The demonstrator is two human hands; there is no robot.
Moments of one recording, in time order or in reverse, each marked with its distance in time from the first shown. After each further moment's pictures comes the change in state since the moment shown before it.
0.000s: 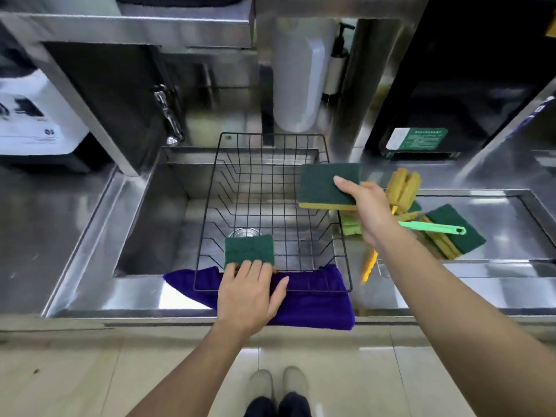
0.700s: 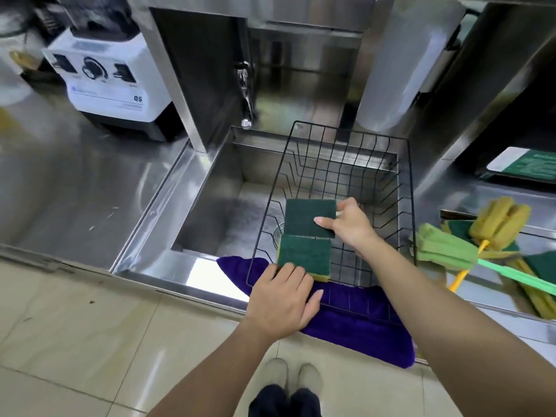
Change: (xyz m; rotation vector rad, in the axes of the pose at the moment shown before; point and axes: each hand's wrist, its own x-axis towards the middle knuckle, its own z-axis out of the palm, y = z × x) left_hand -0.013 -0.027 0.003 0.020 0.054 0.065; right_hand 0.037 0.071 0.113 -0.615 -0.346 -0.044
